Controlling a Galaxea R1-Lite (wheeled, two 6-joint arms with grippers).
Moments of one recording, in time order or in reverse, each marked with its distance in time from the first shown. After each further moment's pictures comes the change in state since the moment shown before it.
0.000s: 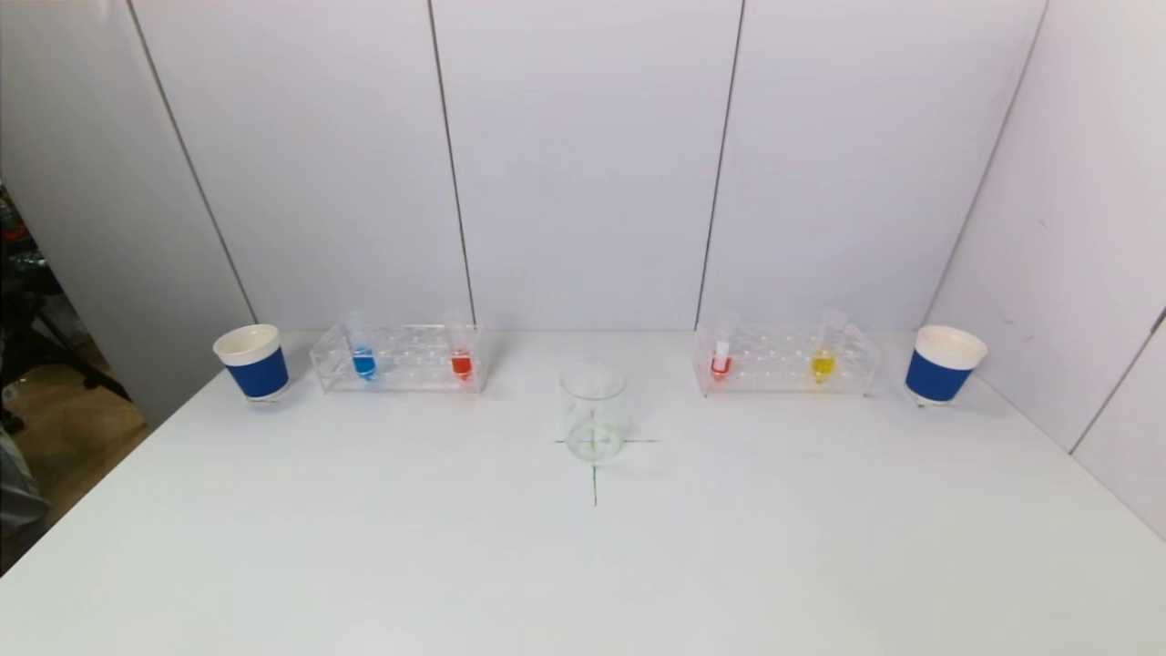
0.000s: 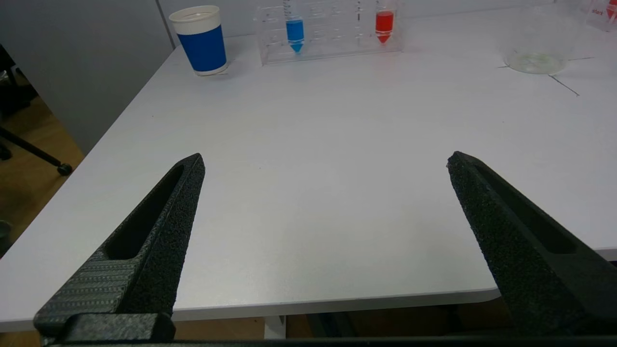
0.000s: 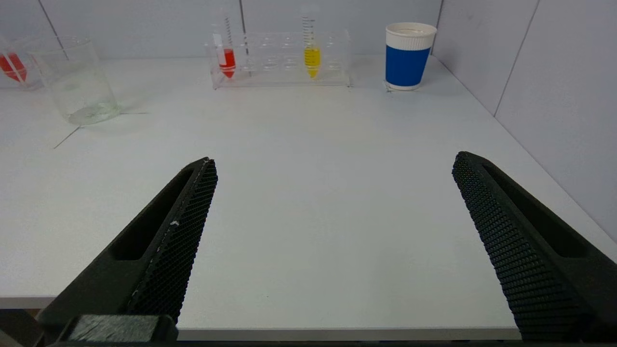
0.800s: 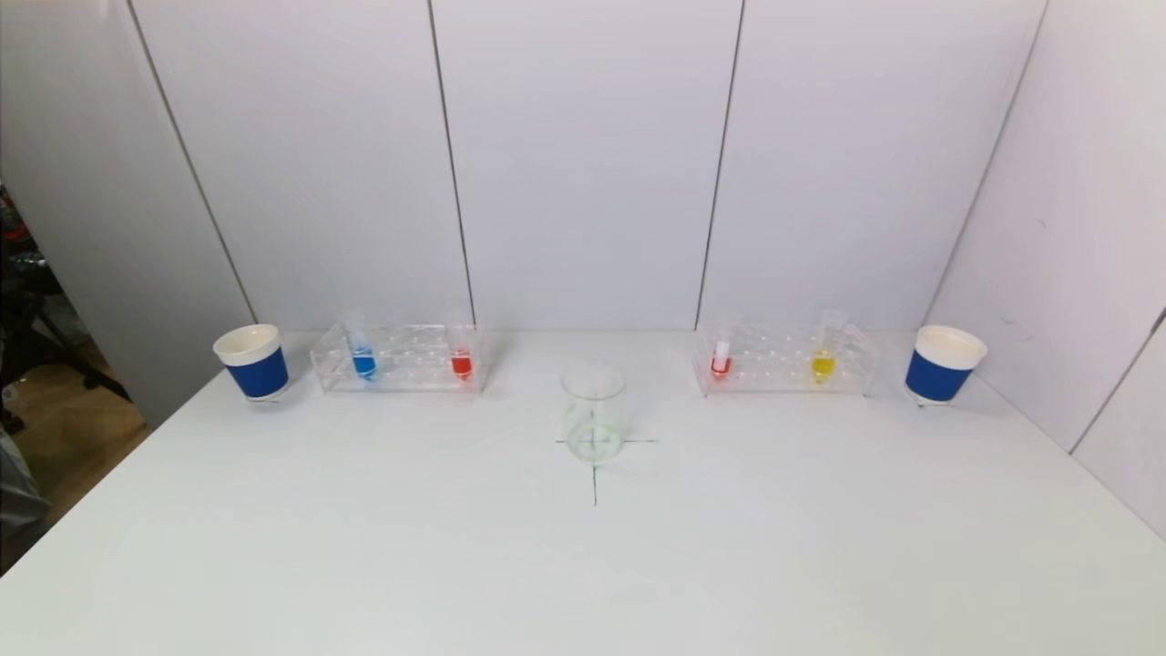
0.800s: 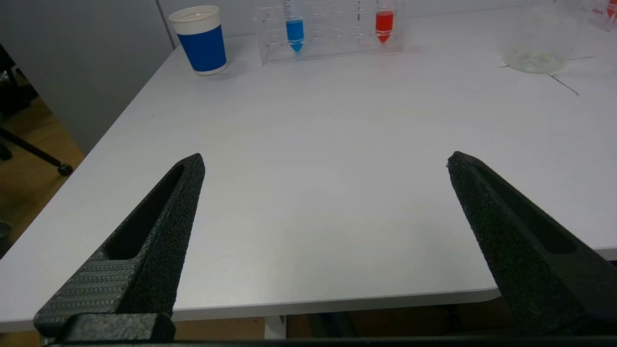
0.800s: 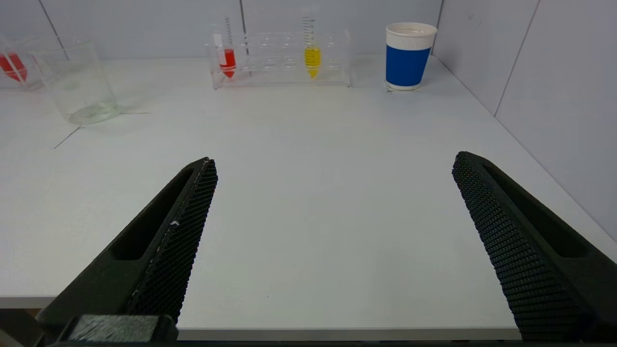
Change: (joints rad) left arm 0.000 0.000 0.000 0.000 0.000 0.001; right arm 0.000 0.000 0.000 0.000 0.000 0.000
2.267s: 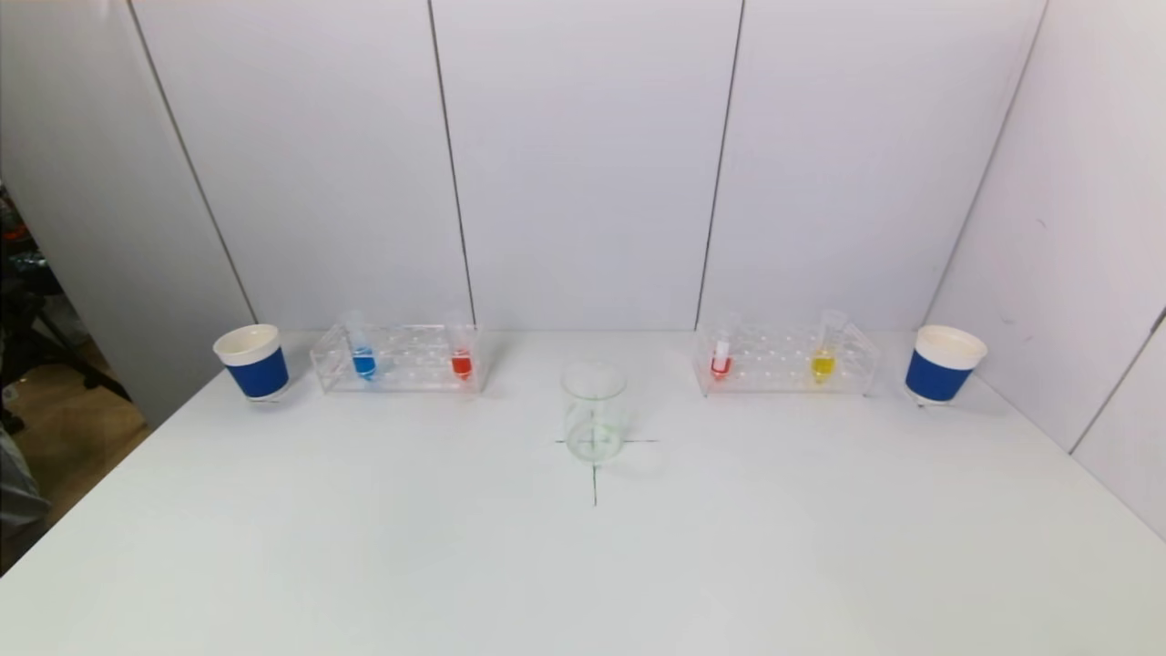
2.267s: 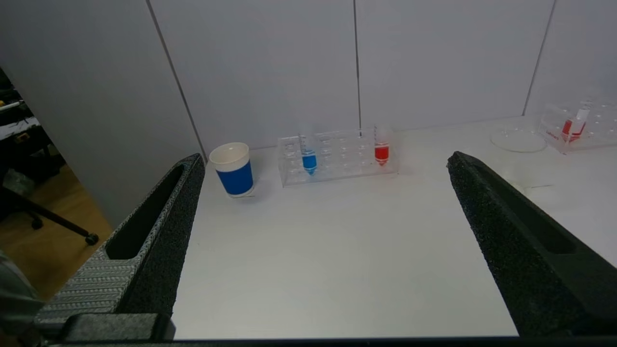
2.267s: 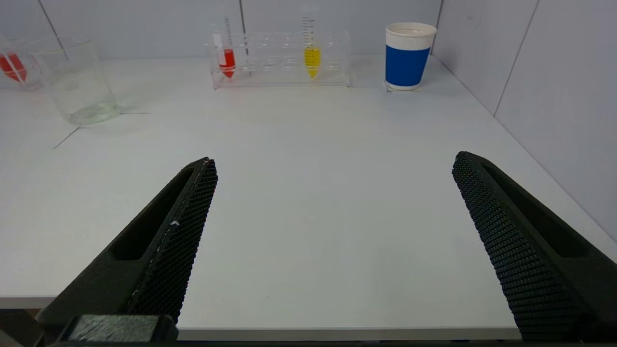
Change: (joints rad) left arm -0.008 0.461 -0.604 0.017 -0.005 0.040; right arm 0.000 0.000 0.000 0.000 0.000 0.000
